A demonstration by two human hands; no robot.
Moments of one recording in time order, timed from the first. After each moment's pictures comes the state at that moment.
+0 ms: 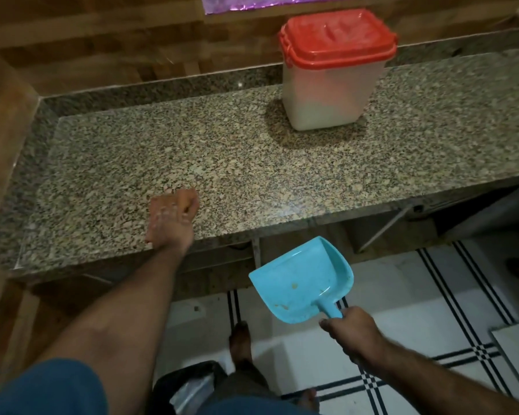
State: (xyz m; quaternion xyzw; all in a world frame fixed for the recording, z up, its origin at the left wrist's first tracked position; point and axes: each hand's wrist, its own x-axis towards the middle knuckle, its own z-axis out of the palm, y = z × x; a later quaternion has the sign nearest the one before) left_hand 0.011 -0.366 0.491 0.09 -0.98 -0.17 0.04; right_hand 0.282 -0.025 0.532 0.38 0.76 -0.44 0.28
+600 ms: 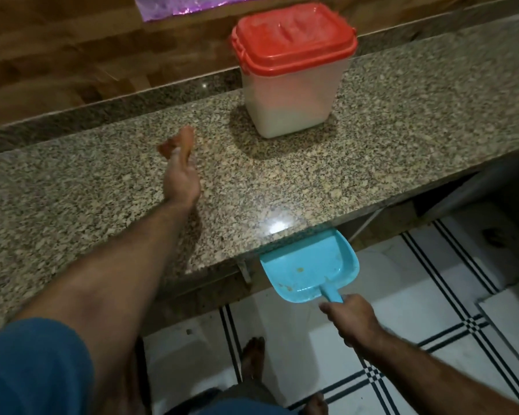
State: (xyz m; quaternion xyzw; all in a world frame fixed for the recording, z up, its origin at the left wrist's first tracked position) left_hand -0.142 -0.239 0.547 0.07 -0.92 -0.39 0.01; right_hand 0.224 0.005 0.513 0.47 0.71 -0.49 0.20
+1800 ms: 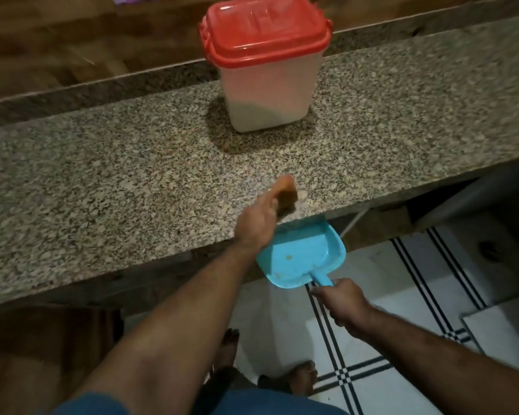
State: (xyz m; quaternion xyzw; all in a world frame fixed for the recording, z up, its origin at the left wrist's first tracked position) left_hand 0.040 -0.022 0.534 -0.13 -0.91 -0.39 -0.08; right_hand 0.214 0.137 0.496 0.40 0.73 -0.51 0.22
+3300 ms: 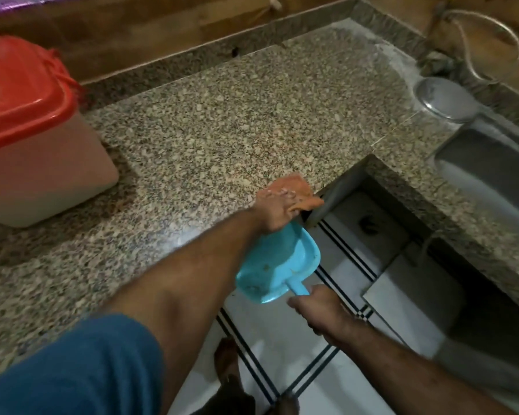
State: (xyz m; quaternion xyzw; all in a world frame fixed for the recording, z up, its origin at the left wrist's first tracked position) left_hand -0.063 0.445 0.488 -0.63 -0.74 -0.13 -0.20; right_hand 0.203 0.436 0.503 0.54 0.67 -0.49 0.15
